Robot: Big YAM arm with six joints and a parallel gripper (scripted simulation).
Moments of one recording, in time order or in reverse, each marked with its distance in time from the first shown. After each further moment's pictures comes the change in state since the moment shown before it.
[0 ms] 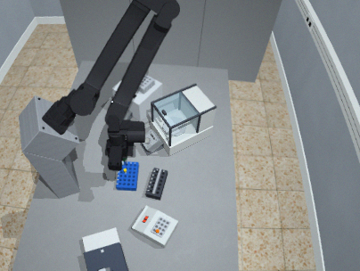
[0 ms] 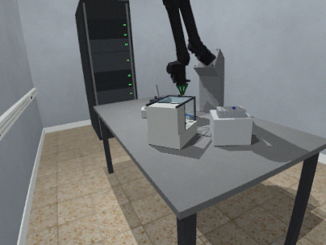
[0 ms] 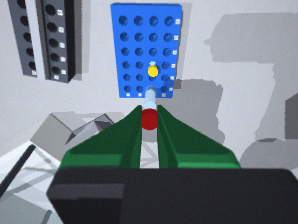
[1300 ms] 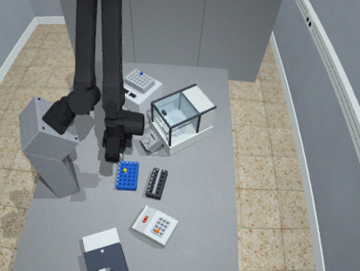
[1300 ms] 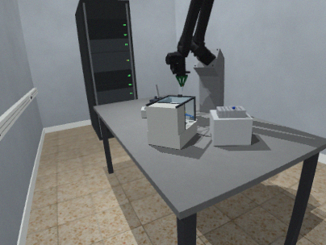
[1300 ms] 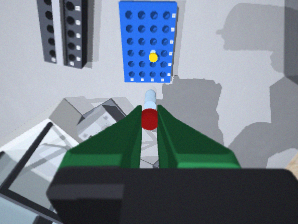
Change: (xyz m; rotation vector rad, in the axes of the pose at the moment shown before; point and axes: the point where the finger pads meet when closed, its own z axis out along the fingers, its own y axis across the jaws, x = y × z) arm 0.000 0.000 -0.058 -0.007 -0.003 0.002
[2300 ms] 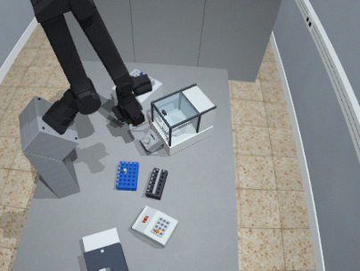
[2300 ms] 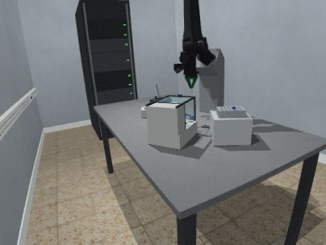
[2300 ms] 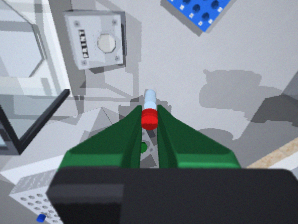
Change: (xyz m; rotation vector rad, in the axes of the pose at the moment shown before) arm 0.135 0.022 -0.005 -0.022 -0.010 -0.591
